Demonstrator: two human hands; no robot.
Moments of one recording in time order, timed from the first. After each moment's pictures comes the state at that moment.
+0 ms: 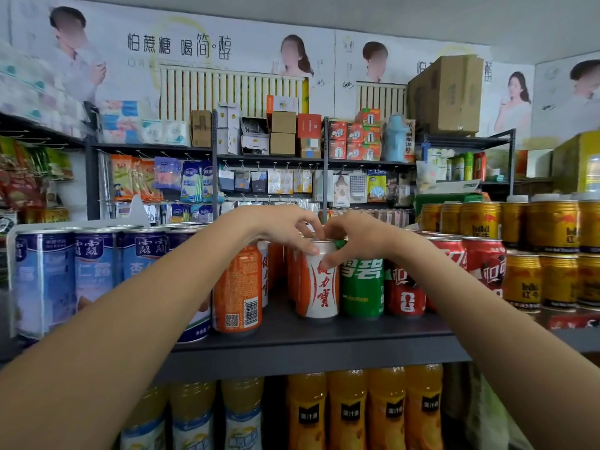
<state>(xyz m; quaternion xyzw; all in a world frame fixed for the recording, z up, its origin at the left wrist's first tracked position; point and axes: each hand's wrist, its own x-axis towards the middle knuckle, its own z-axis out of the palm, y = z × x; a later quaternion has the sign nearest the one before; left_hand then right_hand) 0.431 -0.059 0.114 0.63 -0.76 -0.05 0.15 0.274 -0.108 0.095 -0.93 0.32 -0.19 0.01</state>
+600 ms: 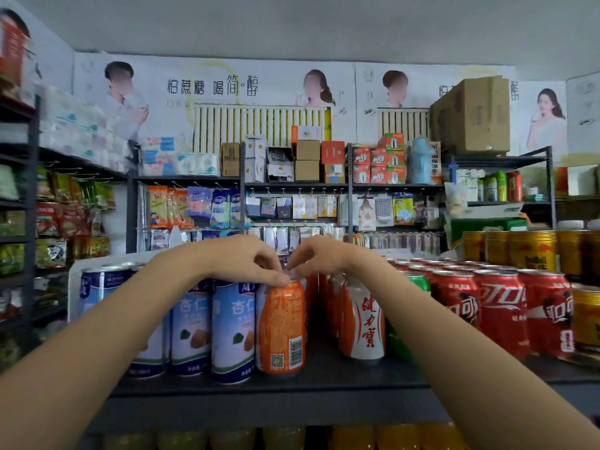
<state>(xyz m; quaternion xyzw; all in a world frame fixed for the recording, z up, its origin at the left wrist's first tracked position) 0.500 0.019 0.122 0.68 -0.73 0.06 0.09 0.378 -0.117 0.111 -0.95 0.23 -0.18 0.12</state>
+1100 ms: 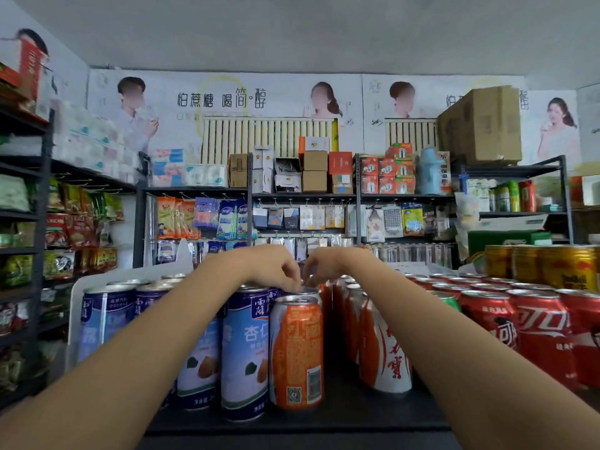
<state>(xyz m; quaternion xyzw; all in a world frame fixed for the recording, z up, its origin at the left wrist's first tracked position) 0.513 -0.024 0.131 0.69 -0.72 0.04 0.09 0.426 -0.168 0.127 -0.95 0.31 -0.09 0.02</state>
